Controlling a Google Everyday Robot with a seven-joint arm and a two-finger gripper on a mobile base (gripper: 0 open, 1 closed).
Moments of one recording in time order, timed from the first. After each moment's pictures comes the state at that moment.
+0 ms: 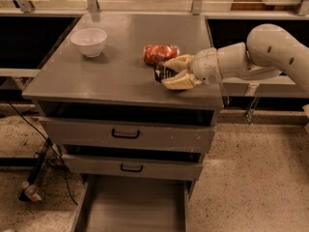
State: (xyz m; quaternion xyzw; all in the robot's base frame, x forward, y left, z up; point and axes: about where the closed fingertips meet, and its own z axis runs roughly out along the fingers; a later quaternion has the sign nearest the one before) arm 0.624 -0.058 0.850 -0.61 0.58 0.27 0.47
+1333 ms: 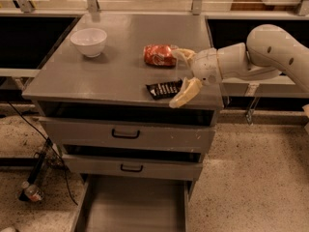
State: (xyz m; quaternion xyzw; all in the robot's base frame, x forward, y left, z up) arm 0.624 -0.058 0.850 -0.61 0.58 0.27 0.47
